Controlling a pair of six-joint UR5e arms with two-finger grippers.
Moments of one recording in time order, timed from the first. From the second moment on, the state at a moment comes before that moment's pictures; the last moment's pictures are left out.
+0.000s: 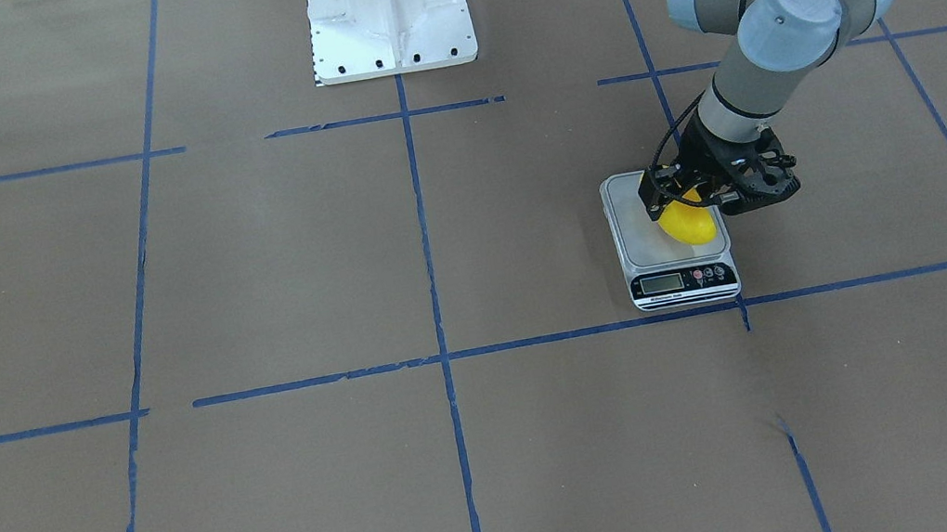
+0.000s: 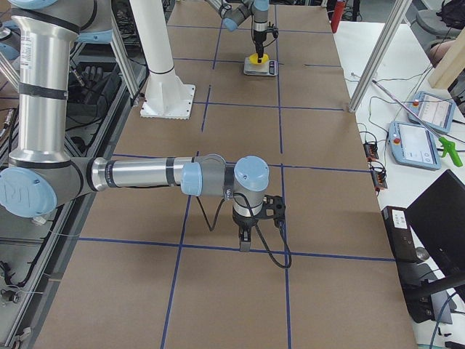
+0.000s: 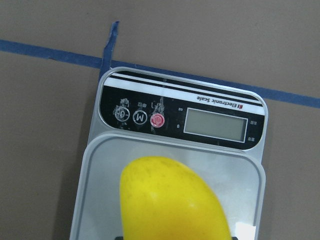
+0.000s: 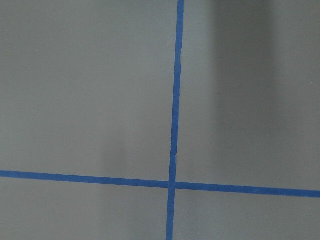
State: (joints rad) left arm -0.77 -1.87 -1.72 -1.89 -2.10 -1.20; right arm 1.56 -1.71 1.80 -1.68 2.26 -0.04
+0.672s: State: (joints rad) left arm -0.77 -1.88 -1.70 -1.89 -2.10 -1.20; right arm 1.56 -1.71 1.80 -1.68 2.26 -0.04
